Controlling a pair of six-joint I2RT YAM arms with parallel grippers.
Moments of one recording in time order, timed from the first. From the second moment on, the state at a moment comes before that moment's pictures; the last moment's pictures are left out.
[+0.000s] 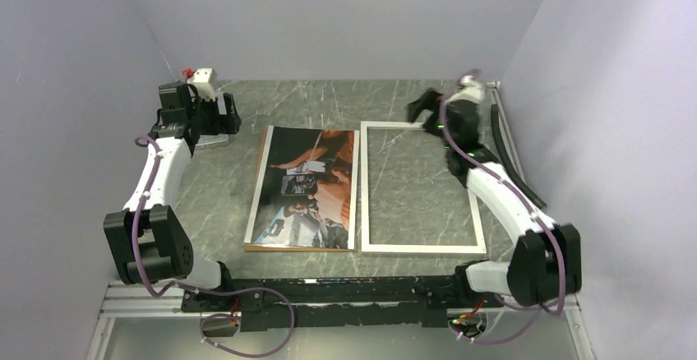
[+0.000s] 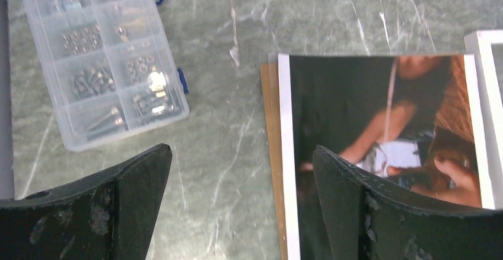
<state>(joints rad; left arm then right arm) 0.15 1.43 1.15 -0.26 0.29 0.04 0.15 1.22 0.86 0.22 0.07 0.52</state>
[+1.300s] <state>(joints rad) 0.19 1.37 1.22 -0.75 0.29 0.12 0.82 1.79 1.06 -0.40 0.41 0.68</state>
